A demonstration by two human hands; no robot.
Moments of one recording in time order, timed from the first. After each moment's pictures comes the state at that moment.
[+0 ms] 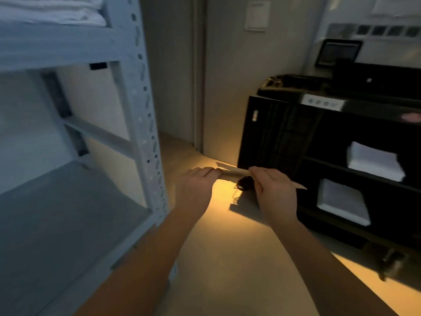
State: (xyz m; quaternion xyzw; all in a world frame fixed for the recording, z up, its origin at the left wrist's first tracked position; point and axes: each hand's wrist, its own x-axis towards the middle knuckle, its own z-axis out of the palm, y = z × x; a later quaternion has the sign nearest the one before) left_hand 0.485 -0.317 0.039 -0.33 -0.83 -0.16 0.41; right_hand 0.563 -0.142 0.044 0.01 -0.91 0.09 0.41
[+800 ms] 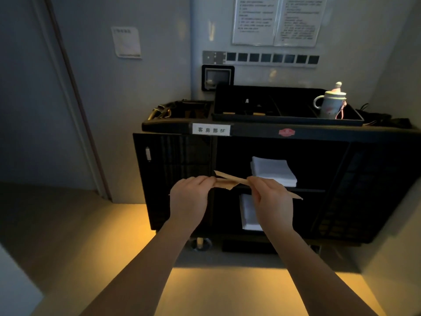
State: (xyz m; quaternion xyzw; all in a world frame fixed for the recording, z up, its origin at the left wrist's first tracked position) left_hand 0.365 0.066 0.056 -0.50 -0.73 -0.30 0.36; right_hand 0.508 0.199 0.058 -0.19 -0.85 0.02 0.49
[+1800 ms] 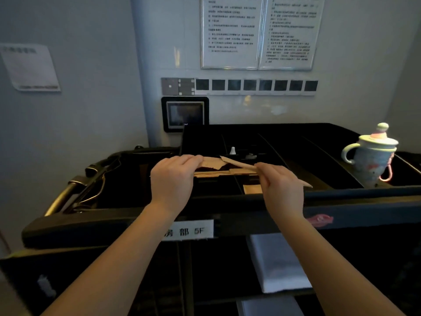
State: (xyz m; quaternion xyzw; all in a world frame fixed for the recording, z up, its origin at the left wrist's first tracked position) left_hand 0.012 0.468 0.176 -0.54 -0.67 -0.31 0.41; right_hand 0.189 0.612 0.151 -0.23 -0.80 -0.08 0.55
